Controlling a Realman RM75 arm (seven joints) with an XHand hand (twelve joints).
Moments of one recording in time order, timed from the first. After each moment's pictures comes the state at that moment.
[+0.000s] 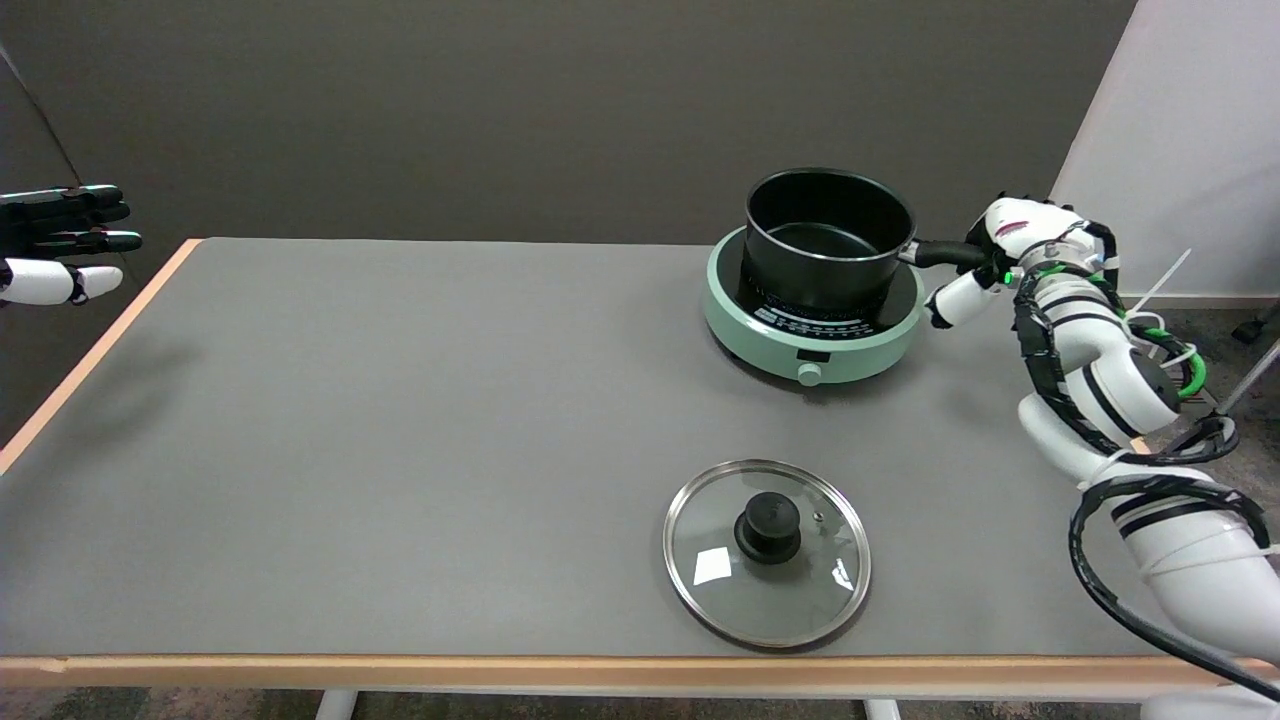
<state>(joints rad) 0.21 -1.10 -1.34 1.44 -0.59 -0.42 1.02</state>
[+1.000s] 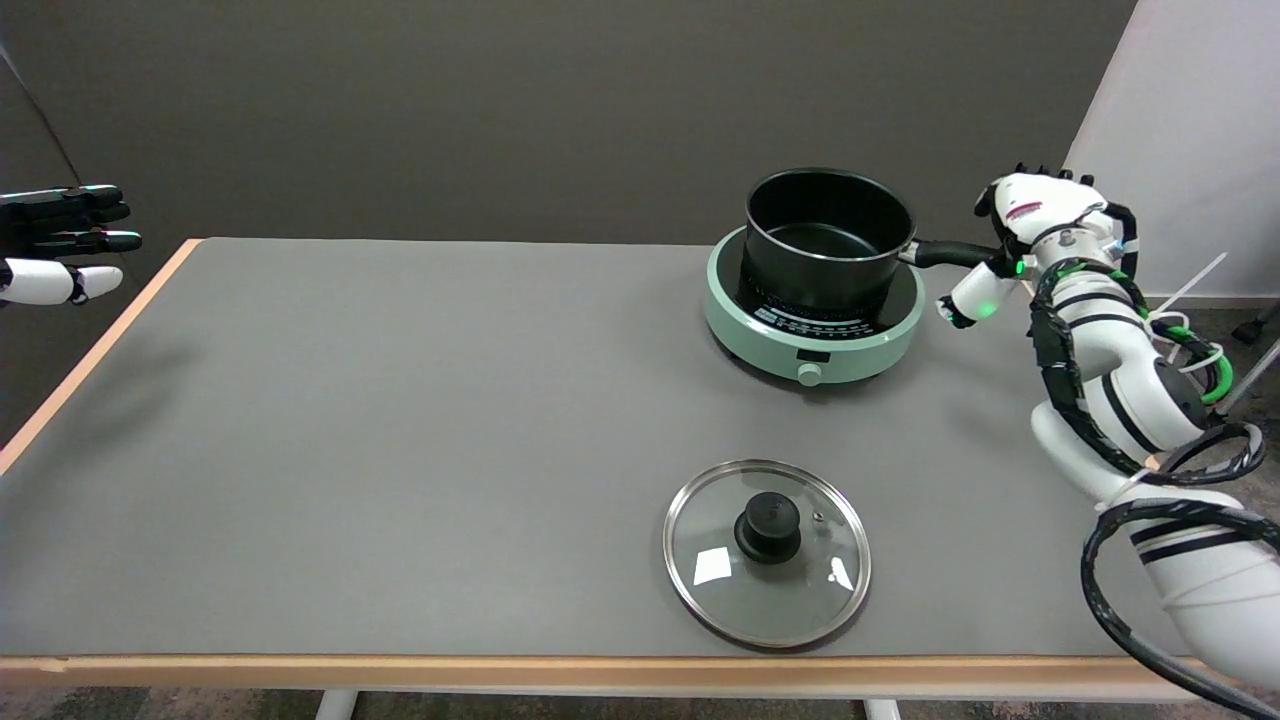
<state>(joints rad) 0.14 -1.12 -1.32 1.62 -0.62 -0.44 1.01</state>
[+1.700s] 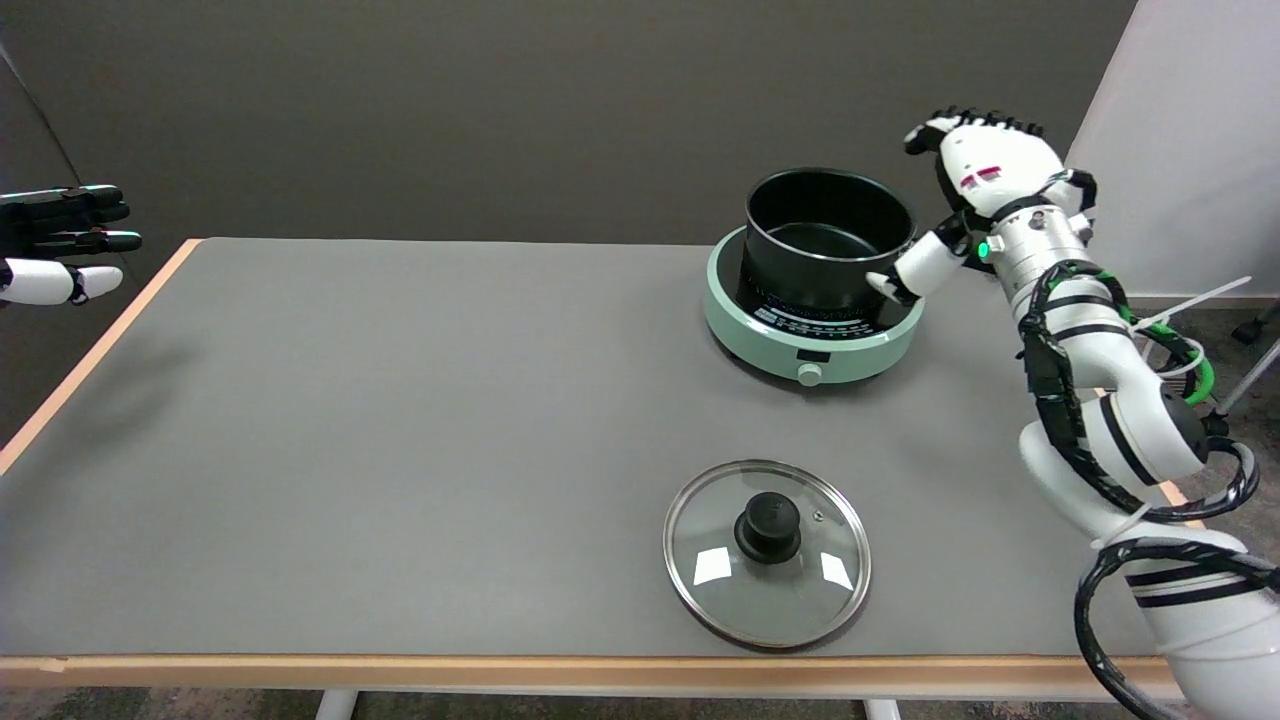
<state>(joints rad) 0.06 -1.19 -1.33 1.82 -0.60 -0.27 1.02</state>
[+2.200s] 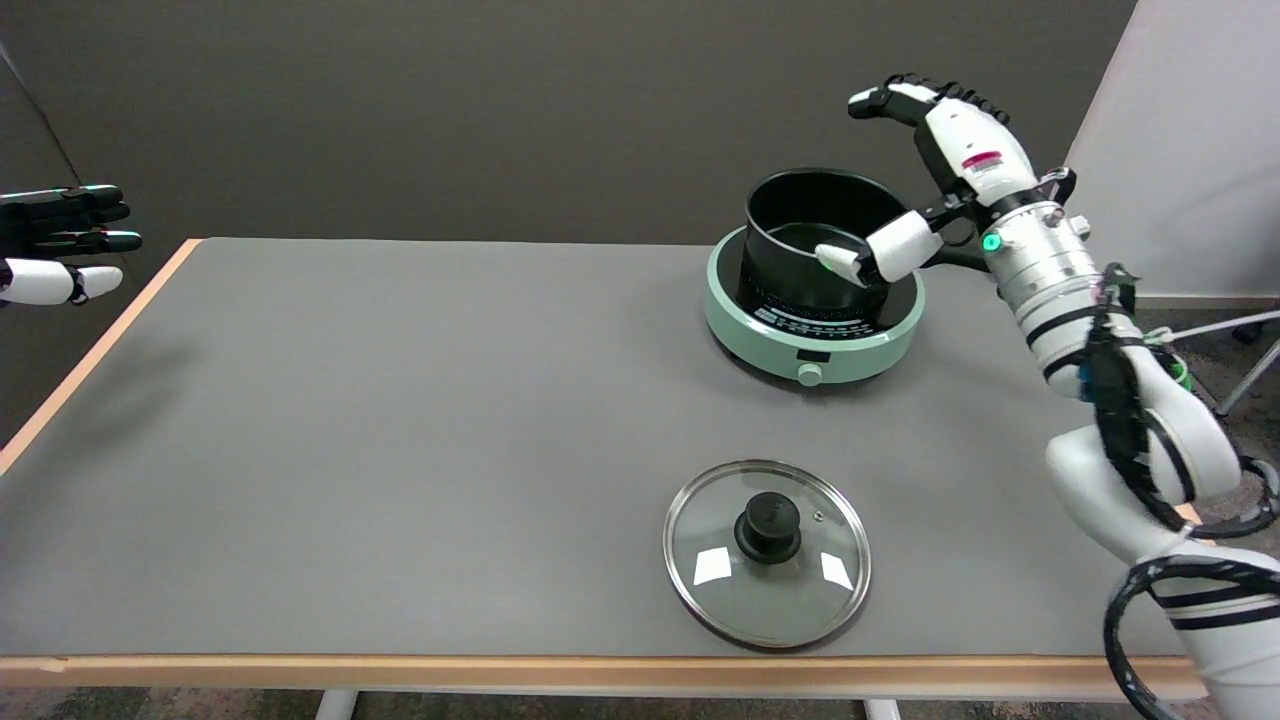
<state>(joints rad) -0.01 -1.16 -1.30 1.86 -0.19 -0.03 1.06</state>
